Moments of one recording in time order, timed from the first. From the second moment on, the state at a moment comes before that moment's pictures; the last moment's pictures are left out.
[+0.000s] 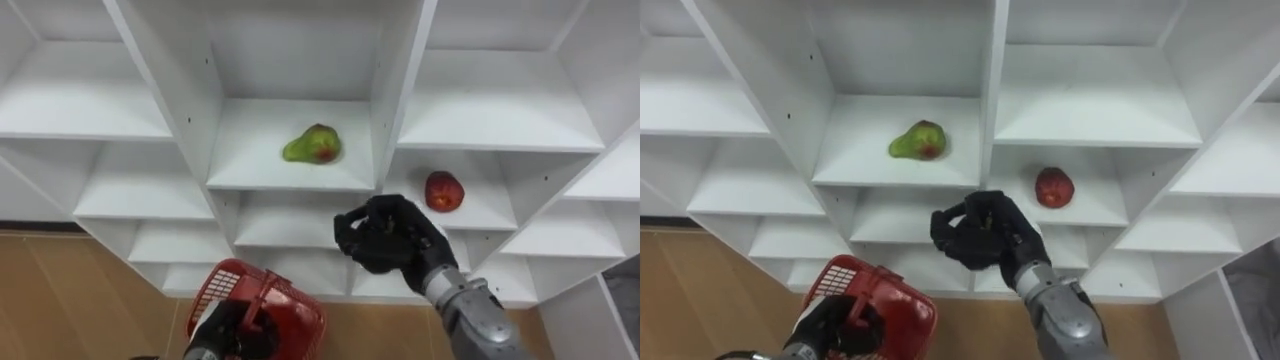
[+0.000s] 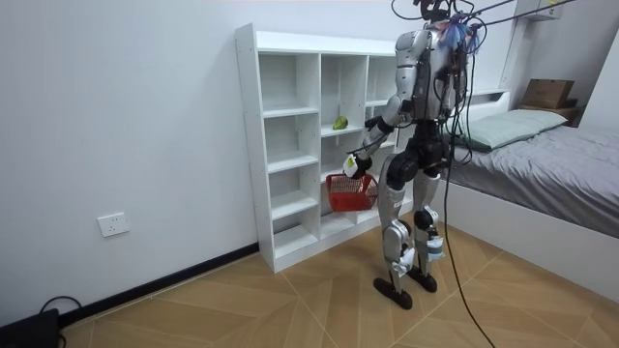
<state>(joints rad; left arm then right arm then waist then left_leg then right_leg) 0.01 0.14 -0.18 0.82 0.04 -0.04 -0.01 0.03 -0.20 0.30 0.36 0.27 -0.06 0.14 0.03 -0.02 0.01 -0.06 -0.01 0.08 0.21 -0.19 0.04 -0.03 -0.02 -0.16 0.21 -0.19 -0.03</state>
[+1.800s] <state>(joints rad) -0.07 0.14 -0.36 0.65 -0.13 -0.09 -0.14 -0.14 -0.16 0.38 0.72 0.31 -0.07 0.13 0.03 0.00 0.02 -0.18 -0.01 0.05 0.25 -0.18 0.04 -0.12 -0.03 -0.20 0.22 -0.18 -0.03</state>
